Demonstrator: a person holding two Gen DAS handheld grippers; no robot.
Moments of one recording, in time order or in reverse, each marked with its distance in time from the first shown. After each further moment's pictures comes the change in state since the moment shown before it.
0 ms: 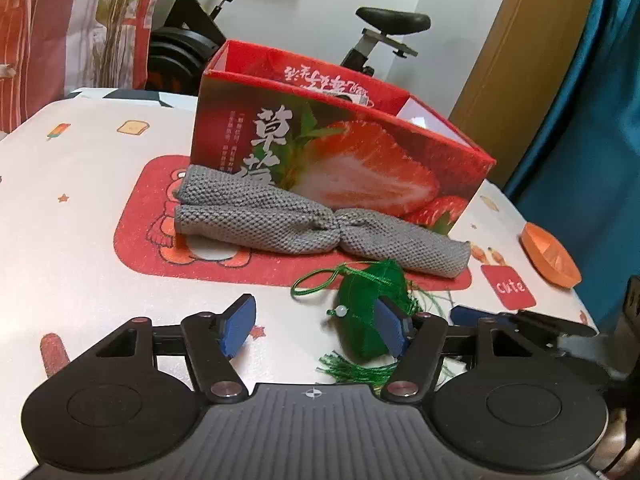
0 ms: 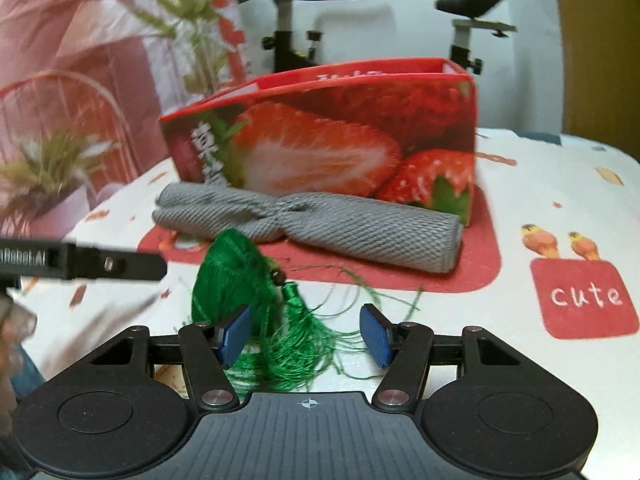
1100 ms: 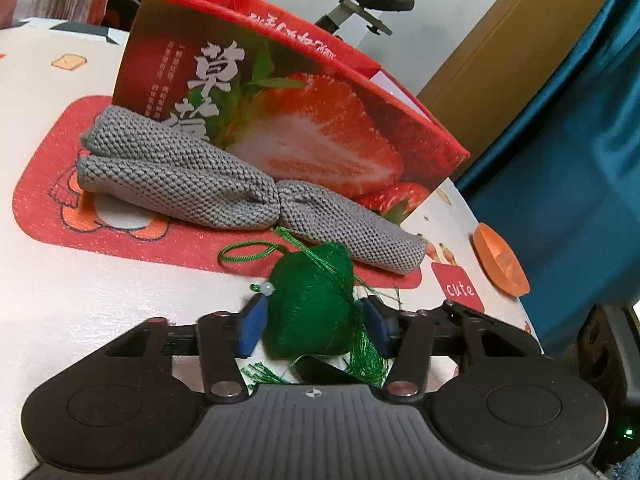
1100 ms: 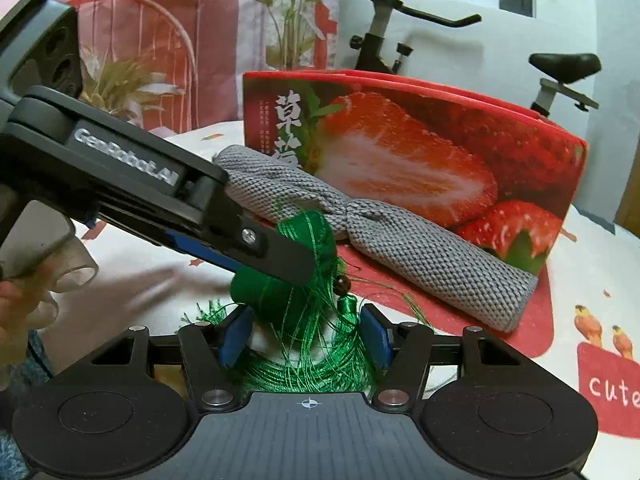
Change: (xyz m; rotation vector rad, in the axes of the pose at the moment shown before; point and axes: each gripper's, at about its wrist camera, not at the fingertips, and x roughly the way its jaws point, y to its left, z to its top) left arm 0.058 -0.006 -0.002 -0.115 0.102 -0.212; right arm 0.026 0.033 0.000 -0.304 -0.001 0.059
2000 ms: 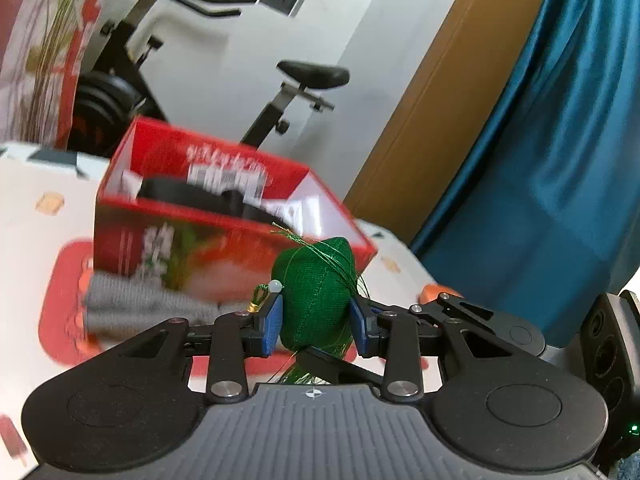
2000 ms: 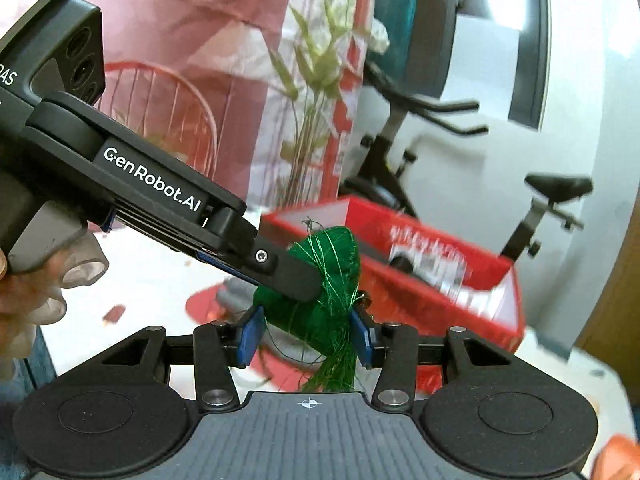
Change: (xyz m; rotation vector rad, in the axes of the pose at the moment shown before) left arm -0.076 -0.065 0.044 0.159 -0.220 -0.042; right arm -0.082 0.015 0.073 -0.175 -0.227 -0.057
